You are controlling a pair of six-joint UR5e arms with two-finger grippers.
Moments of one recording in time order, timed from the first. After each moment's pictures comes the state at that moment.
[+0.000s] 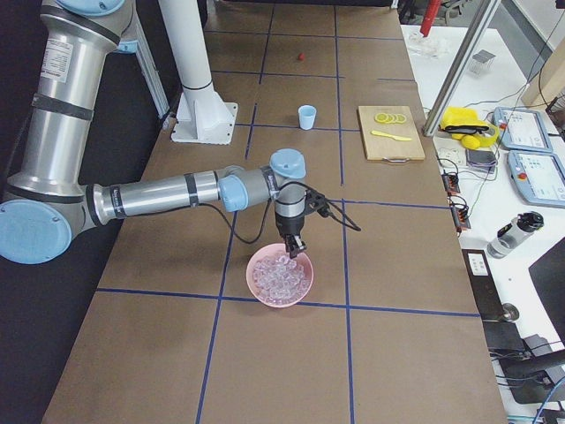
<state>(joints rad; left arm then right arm) -1.60 -1.67 -1.66 -1.41 -2.39 0.12 1.22 -1.76 2.04 -1.55 2.10 -0.03</state>
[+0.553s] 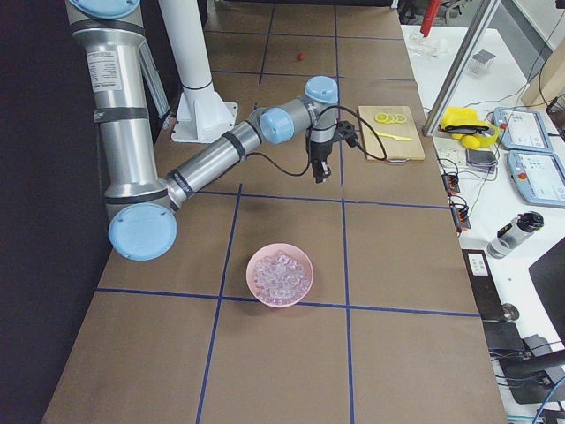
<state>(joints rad) -1.60 -1.67 -1.66 -1.41 -2.39 0.12 1.04 -1.38 2.07 -1.75 2.19 0.39</state>
